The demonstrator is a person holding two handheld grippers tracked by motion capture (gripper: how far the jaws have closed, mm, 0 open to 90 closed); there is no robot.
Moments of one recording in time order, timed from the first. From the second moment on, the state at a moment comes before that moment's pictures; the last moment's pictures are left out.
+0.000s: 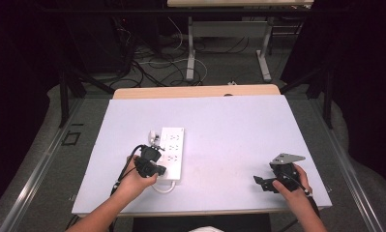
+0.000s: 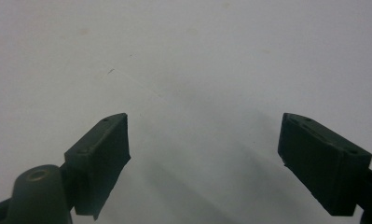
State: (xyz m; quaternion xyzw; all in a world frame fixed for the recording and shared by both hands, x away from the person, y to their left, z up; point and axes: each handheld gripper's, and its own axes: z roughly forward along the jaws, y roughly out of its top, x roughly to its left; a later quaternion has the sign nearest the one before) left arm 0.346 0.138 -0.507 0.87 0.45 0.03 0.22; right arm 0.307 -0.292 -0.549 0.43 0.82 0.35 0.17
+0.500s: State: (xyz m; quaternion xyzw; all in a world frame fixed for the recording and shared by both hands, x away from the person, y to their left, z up) left arm 0.347 0.137 -0.506 0.87 0.44 0.03 0.22; right arm 0.307 -0.292 -0.549 0.42 0.82 0.35 0.17
